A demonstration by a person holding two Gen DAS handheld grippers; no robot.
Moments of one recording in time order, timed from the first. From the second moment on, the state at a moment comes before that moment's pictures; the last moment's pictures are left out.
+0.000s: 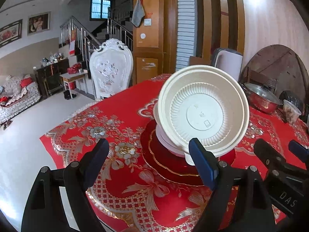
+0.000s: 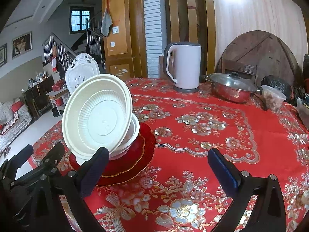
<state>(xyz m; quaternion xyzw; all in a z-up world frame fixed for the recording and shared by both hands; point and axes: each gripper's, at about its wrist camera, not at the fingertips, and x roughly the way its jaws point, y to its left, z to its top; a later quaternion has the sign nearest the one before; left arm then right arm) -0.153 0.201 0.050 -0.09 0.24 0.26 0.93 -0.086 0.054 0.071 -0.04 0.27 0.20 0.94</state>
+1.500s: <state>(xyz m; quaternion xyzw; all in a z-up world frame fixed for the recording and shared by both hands) -0.138 0.215 0.046 -0.08 0.25 0.23 0.94 -0.078 0.066 0.062 -0.06 0.26 0.21 0.94</state>
